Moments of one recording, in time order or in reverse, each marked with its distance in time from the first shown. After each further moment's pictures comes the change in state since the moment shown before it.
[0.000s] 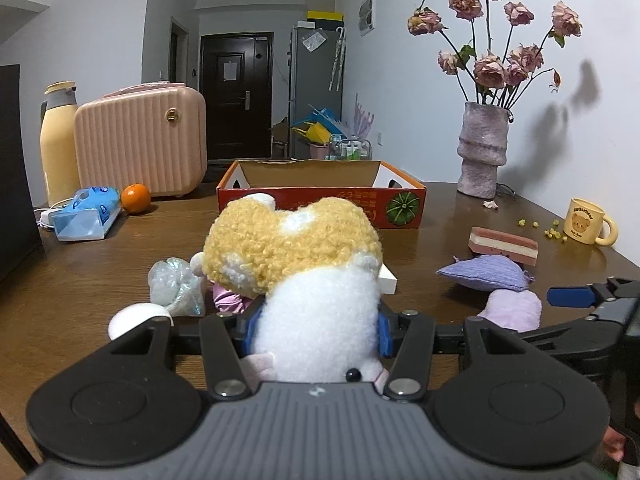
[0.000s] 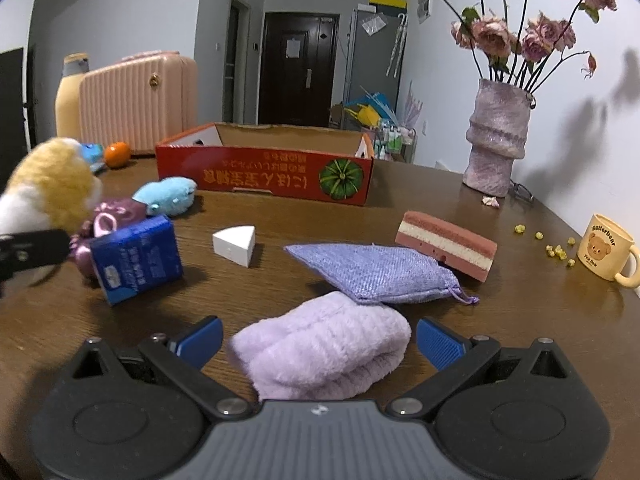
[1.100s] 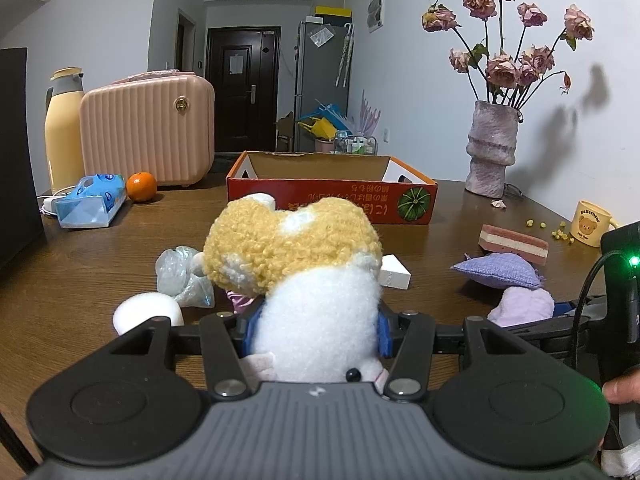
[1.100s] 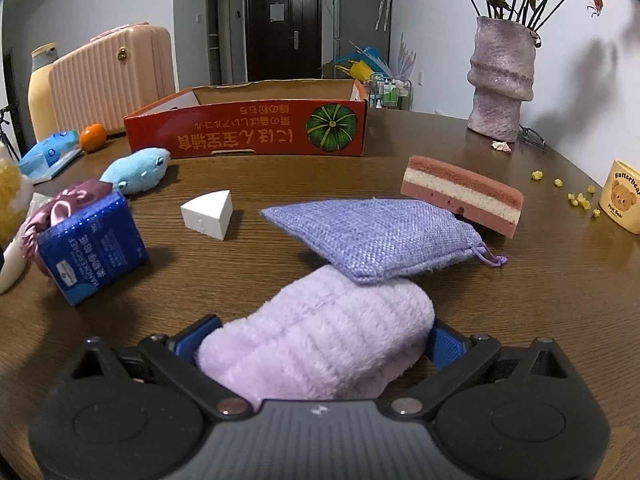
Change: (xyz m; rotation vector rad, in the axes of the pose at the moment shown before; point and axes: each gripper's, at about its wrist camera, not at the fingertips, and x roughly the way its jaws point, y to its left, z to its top) left arm 0.008 0.010 -0.003 -0.027 0.013 0.006; right arm 0.048 -0.012 -0.002 0.088 0.128 0.025
